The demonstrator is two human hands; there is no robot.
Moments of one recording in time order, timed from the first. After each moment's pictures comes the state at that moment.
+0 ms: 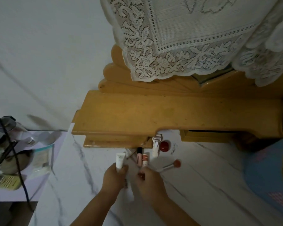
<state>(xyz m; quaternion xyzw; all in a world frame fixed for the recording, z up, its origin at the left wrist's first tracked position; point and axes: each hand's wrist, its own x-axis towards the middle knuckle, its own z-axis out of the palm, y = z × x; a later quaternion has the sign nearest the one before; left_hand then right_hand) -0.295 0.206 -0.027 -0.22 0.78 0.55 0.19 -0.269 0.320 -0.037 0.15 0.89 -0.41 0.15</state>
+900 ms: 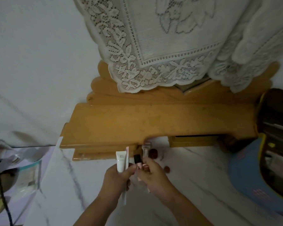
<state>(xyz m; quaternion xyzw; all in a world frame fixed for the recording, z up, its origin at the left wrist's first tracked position) -0.295 0.237 0.035 -0.16 0.73 0.63 0.21 -0.277 0.358 0.028 0.13 0.75 -0.63 0.15</state>
